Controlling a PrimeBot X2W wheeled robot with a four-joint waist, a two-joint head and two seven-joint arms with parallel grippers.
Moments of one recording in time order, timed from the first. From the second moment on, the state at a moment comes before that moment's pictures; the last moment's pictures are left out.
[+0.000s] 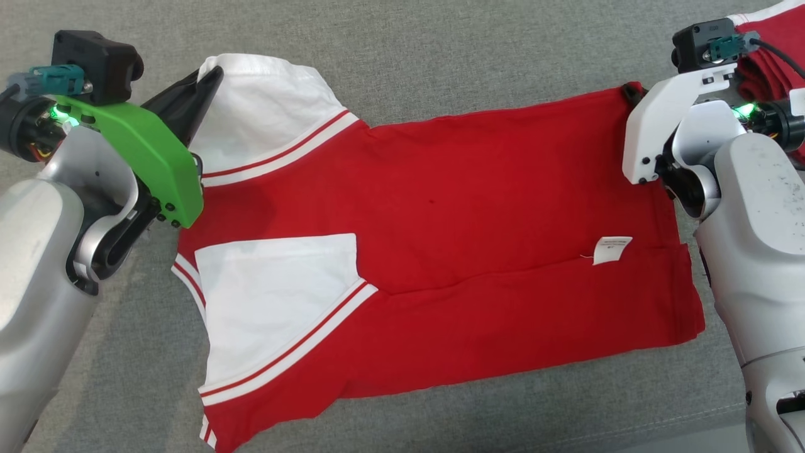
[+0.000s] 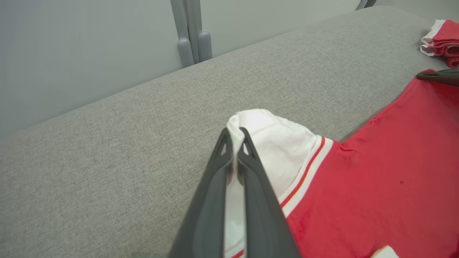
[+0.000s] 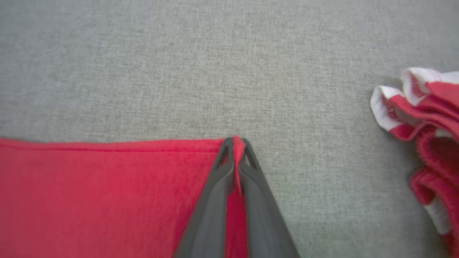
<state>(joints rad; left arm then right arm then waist) -0.83 0.58 -0.62 0.18 -0.79 -0.12 0.31 -0.88 -0.18 0.10 0.64 0.22 0.13 0.42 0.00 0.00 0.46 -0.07</state>
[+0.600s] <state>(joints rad) -0.48 0.63 -0.59 -0.07 -0.87 -0.03 0.16 -0.57 -0.24 0.10 0.40 0.32 0.13 0.19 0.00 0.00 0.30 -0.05</state>
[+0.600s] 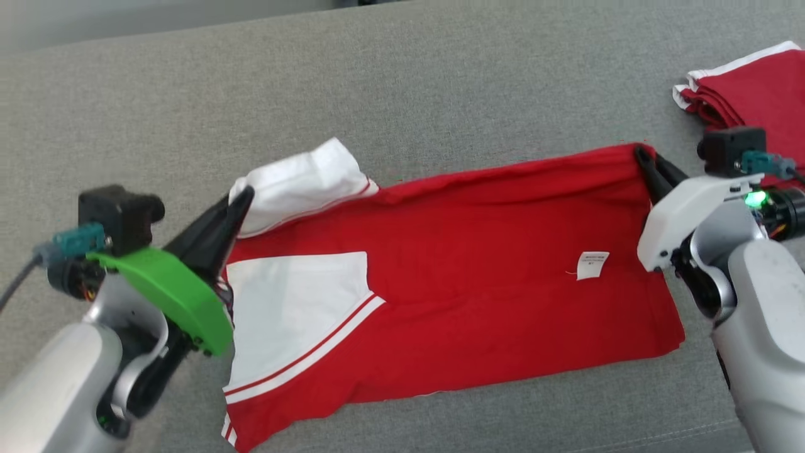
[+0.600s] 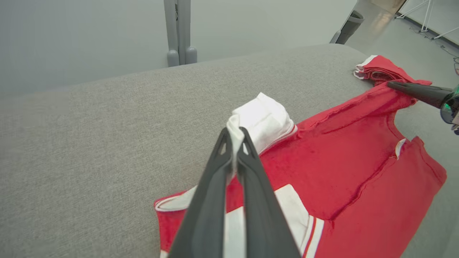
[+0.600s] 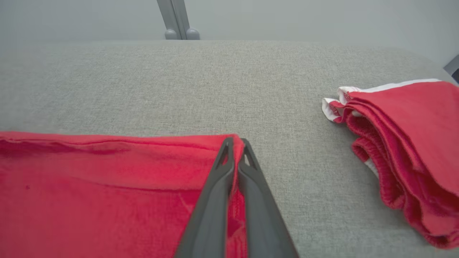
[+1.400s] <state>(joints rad) -0.02 0.56 -0.59 -0.02 -1.00 0.06 -0.06 -0.09 -0.09 -0.08 0.14 0.24 0.13 0.14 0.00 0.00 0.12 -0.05</state>
